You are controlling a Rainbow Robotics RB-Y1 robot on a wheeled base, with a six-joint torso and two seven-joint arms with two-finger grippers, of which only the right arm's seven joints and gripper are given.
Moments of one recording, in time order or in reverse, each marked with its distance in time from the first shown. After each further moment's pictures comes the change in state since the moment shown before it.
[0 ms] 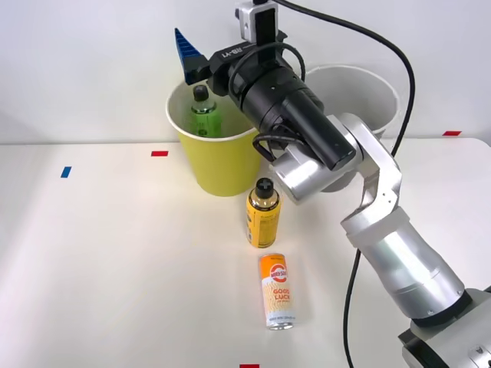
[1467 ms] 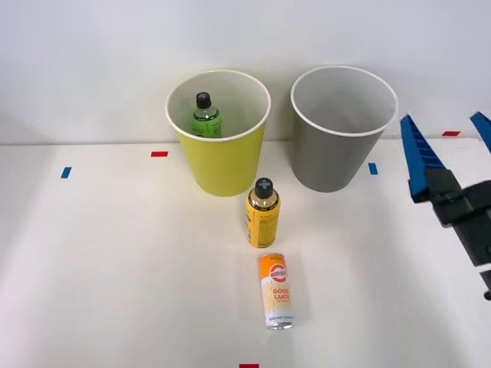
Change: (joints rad) arm 1.231 -0.281 -0.395 -0.982 -0.039 -0.115 -0.213
